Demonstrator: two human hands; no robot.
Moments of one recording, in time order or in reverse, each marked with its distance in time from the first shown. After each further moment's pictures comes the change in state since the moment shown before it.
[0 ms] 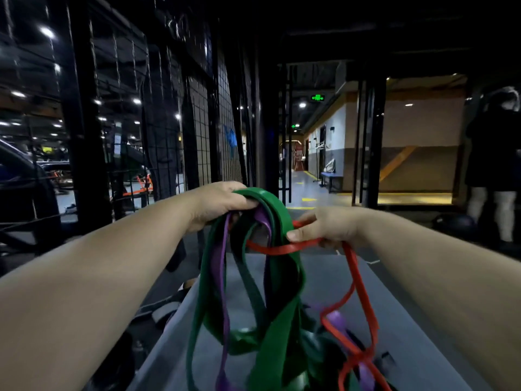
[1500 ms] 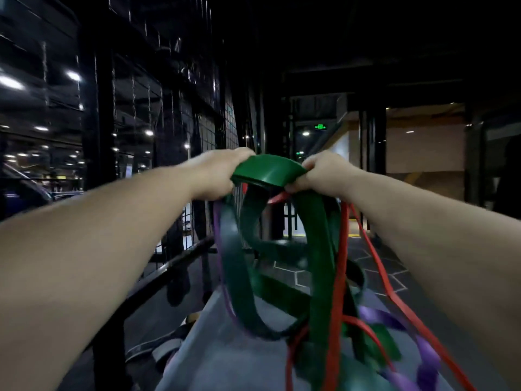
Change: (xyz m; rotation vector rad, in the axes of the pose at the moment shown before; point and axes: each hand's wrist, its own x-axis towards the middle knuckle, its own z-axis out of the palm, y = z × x) left_hand 0.006 0.085 -0.047 1.001 0.311 0.271; right_hand -0.002 -0.095 -0.063 -0.264 0.661 -0.209
